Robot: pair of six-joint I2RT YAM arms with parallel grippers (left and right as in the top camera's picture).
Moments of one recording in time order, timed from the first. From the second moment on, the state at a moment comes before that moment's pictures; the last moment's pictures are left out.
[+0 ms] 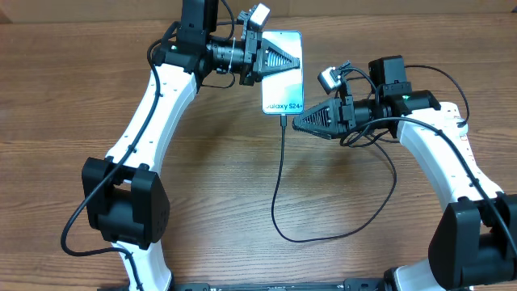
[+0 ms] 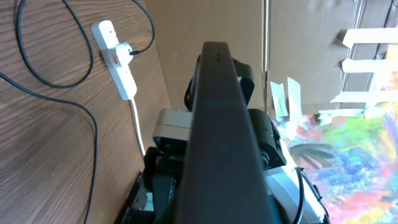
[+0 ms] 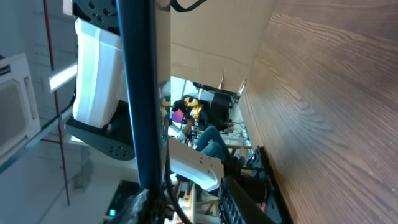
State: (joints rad) left arm -0.27 1.99 1.80 -0.50 1.34 -0.75; right arm 0.13 1.68 1.25 -0.72 -1.56 0.13
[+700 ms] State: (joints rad) left arm -0.27 1.99 1.80 -0.48 1.32 -0.78; right arm 0.14 1.68 1.25 -0.63 -1.56 0.25
